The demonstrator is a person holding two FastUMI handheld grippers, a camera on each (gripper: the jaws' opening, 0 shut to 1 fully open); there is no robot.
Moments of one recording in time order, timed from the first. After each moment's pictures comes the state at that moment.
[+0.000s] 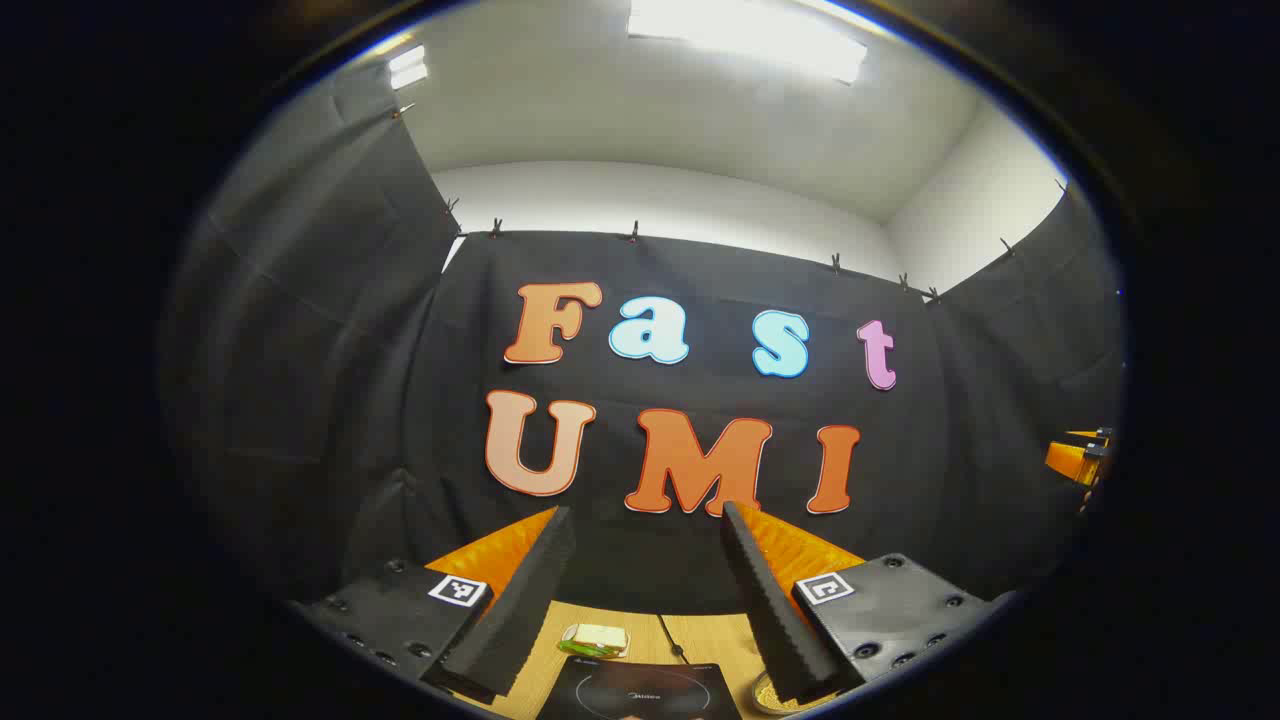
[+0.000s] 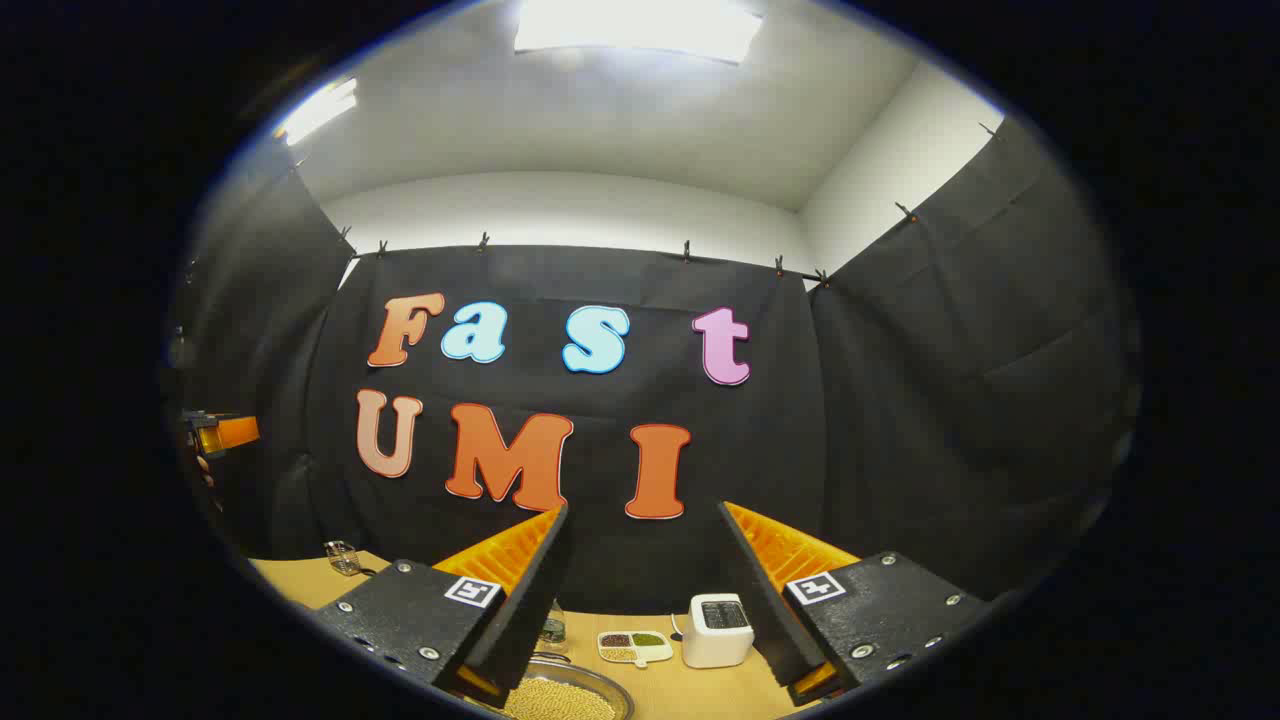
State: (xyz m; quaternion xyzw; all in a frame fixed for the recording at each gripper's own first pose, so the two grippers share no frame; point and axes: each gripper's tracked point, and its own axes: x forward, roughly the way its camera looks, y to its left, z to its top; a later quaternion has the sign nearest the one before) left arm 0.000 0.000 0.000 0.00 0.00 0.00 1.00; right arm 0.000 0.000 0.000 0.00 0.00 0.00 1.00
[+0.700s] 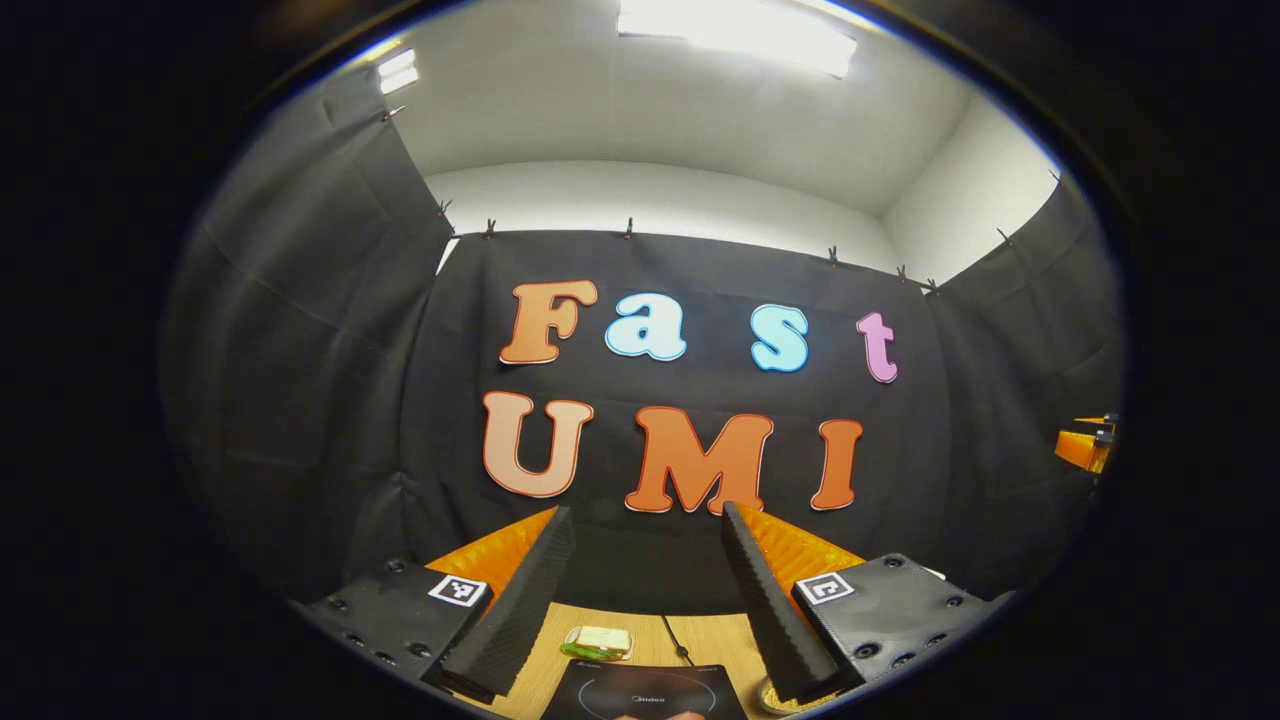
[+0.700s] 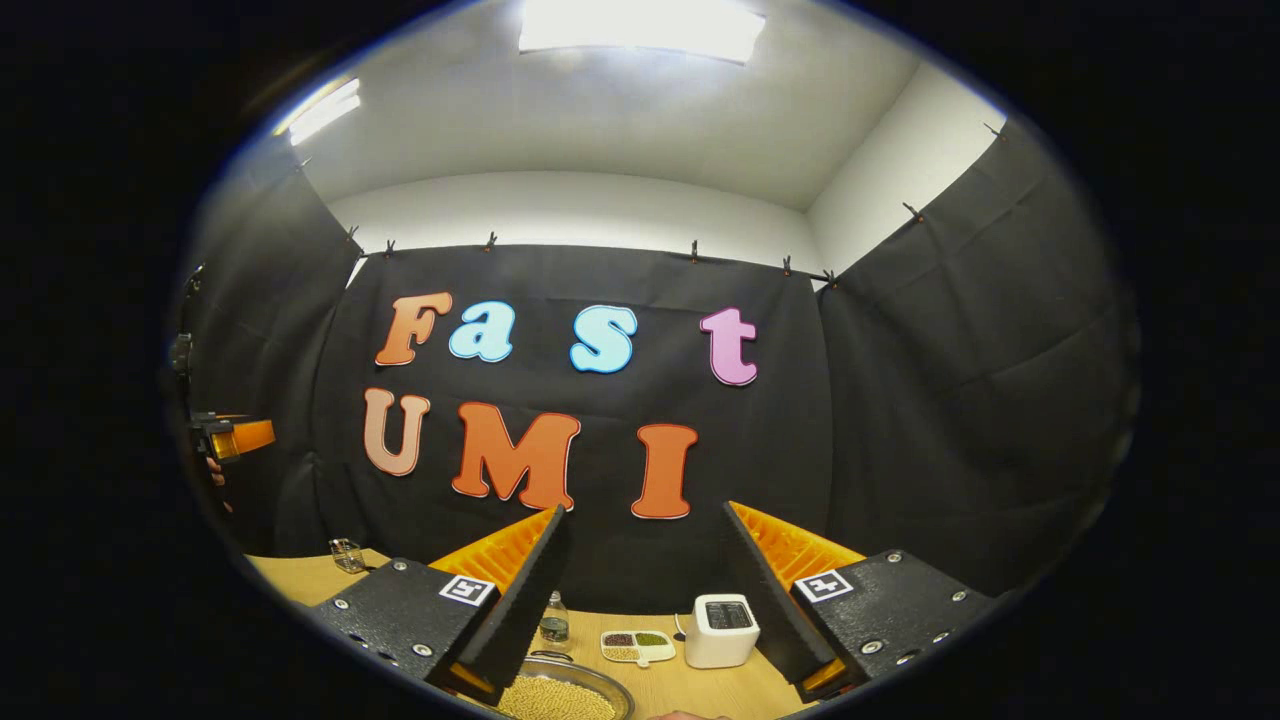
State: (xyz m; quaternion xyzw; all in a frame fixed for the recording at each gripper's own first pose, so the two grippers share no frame) left arm 0.009 -0.007 -0.010 0.01 0.00 0.00 1.00; right arm 0.001 -0.002 0.002 0.00 0.00 0.01 1.00
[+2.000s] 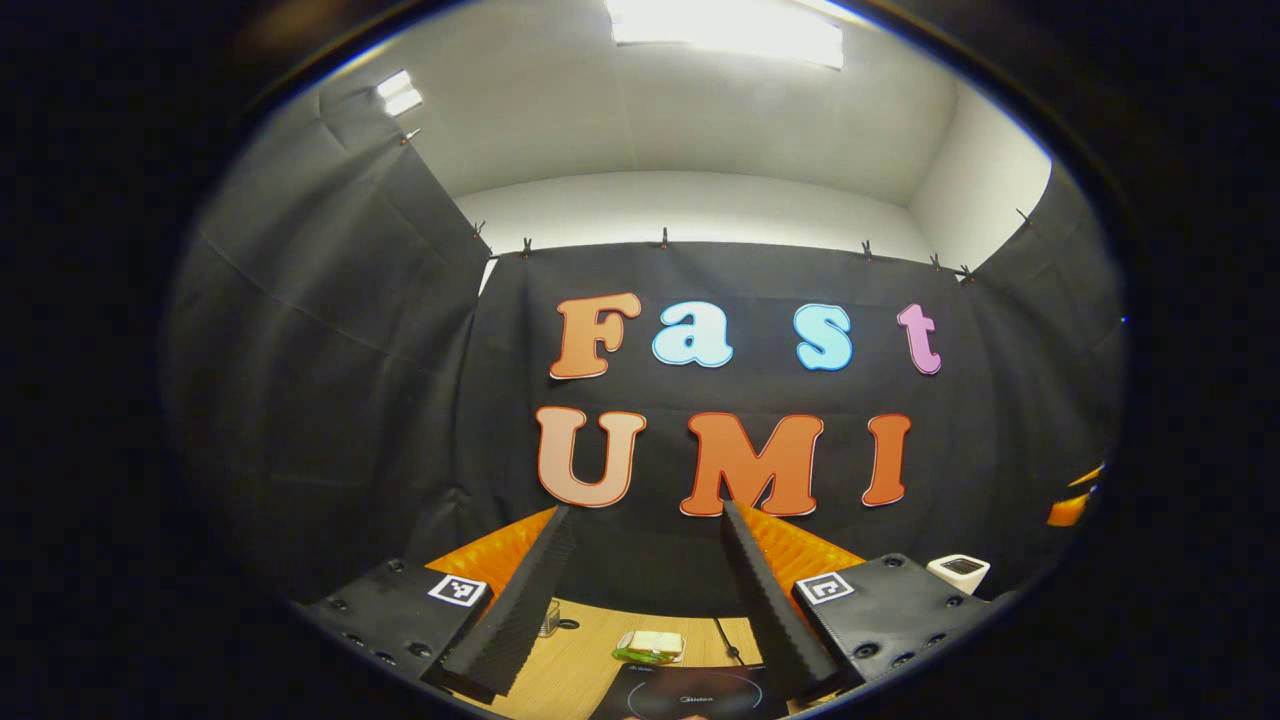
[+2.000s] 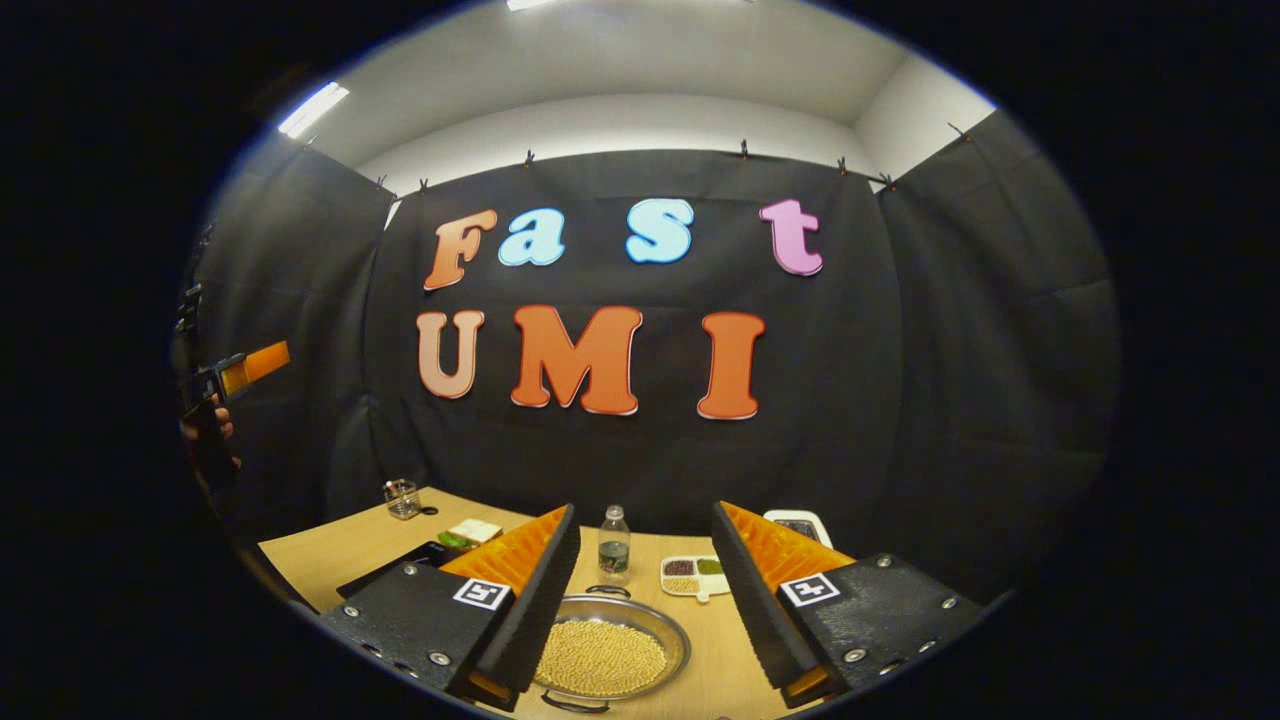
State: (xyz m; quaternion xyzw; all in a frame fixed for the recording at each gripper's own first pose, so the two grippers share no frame) left arm -0.005 0.037 -0.001 0.05 -0.01 0.07 1.00; right arm -0.007 0.060 -0.127 0.02 0.18 0.11 0.98
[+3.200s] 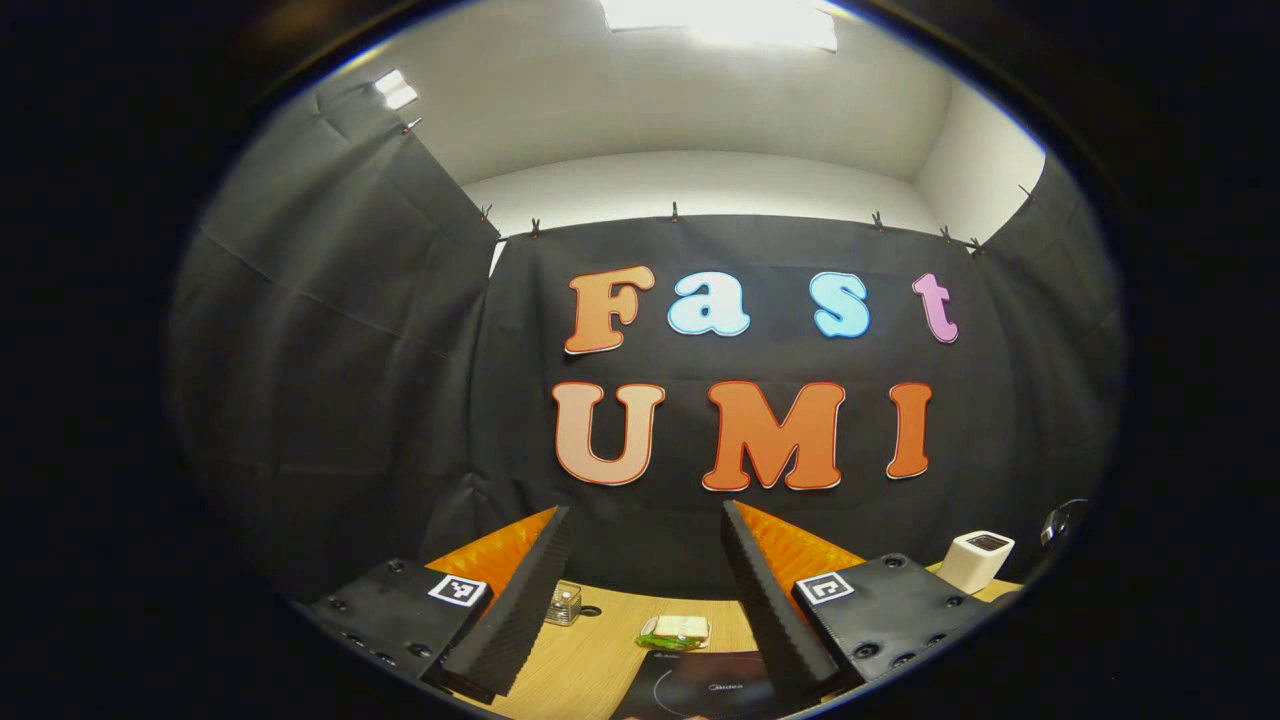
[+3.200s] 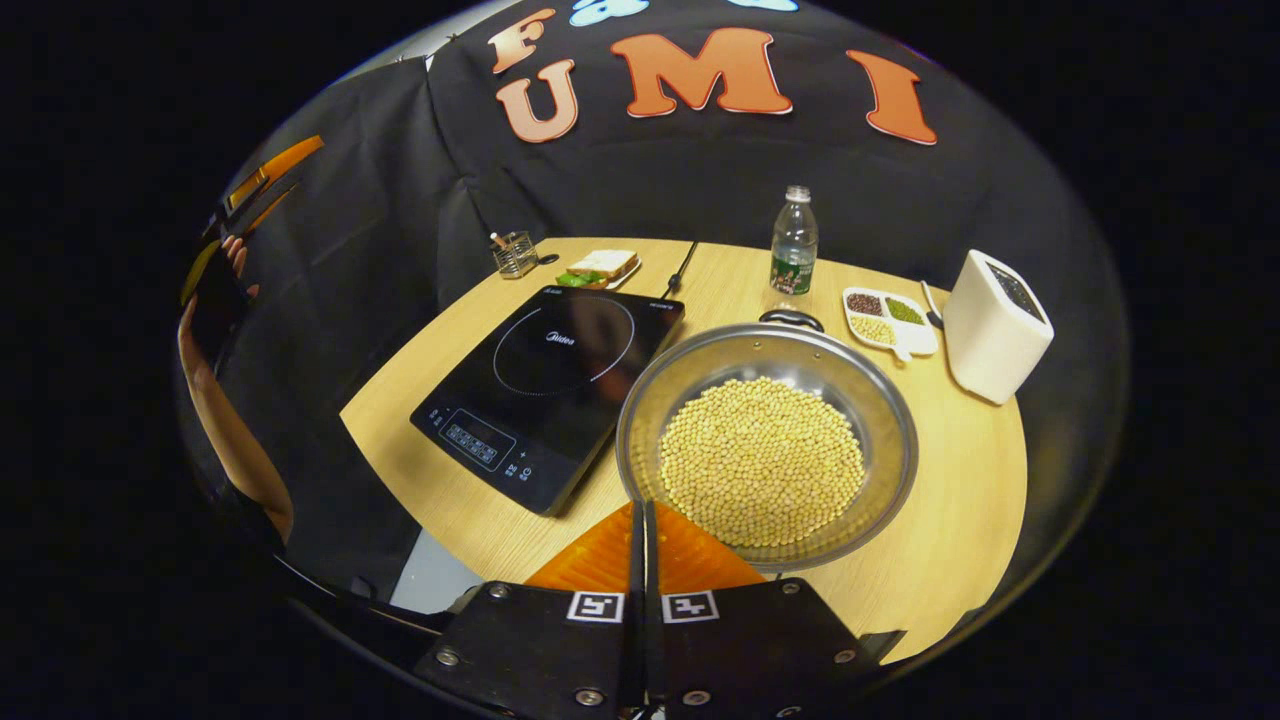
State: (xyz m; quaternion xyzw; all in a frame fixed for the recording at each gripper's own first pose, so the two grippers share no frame) left arm 0.001 0.067 -0.043 0.06 0.02 0.09 0.99; right arm -0.140 0.178 -0.336 0.00 0.54 0.30 0.79
